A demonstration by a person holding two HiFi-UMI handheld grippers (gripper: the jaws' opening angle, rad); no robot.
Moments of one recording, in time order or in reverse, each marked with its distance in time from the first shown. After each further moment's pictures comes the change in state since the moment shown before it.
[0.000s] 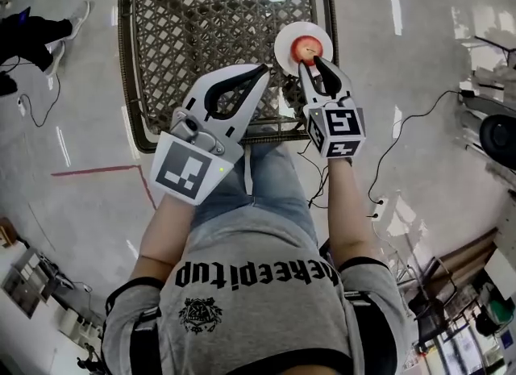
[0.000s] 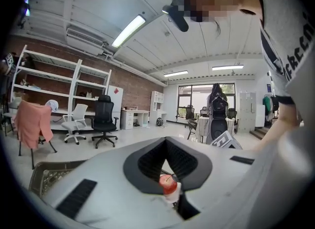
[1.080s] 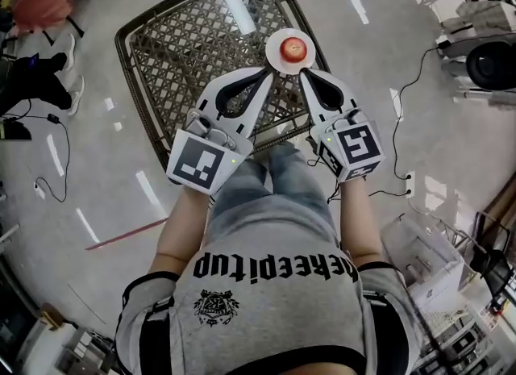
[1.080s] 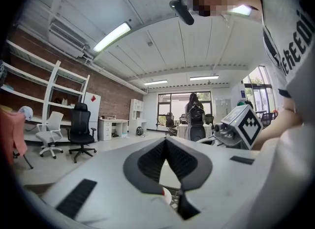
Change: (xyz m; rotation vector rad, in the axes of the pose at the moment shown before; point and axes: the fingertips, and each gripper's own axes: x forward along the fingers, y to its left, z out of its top) left arm -0.039 -0.019 0.034 0.081 -0.098 -0.253; right arm -0.102 0.079 0.092 -0.009 -0.239 -0.118
